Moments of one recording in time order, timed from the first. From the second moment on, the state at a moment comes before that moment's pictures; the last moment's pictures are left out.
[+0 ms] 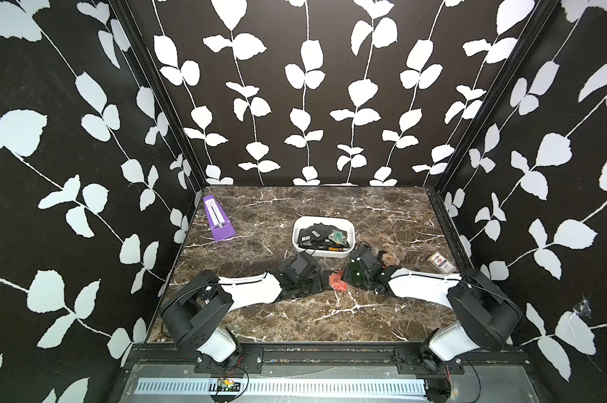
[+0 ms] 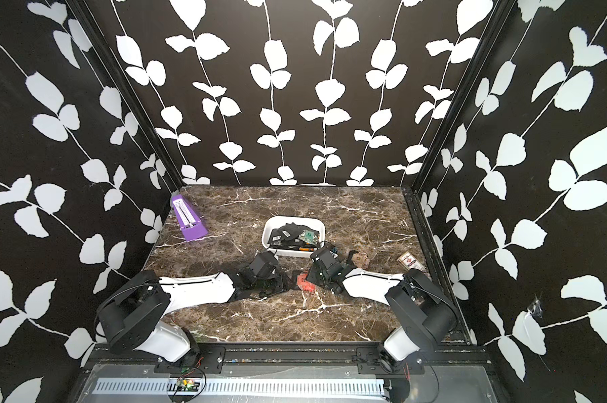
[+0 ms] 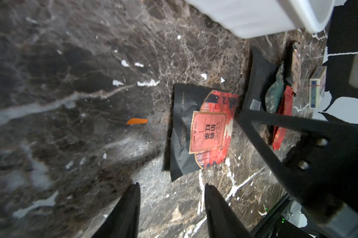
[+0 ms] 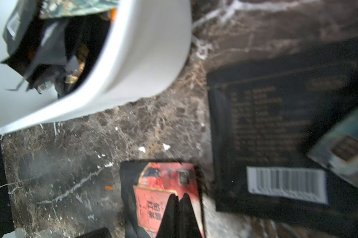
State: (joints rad) left arm -0.88 1.52 0.67 -0.05 0.16 -1.02; right arm 0.74 1.55 0.68 -0.06 0.03 1.02
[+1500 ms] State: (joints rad) left arm -0.89 1.68 0.70 0.11 0.21 -1.05; right arm 0.74 1.60 0.68 -0.03 0.09 1.04
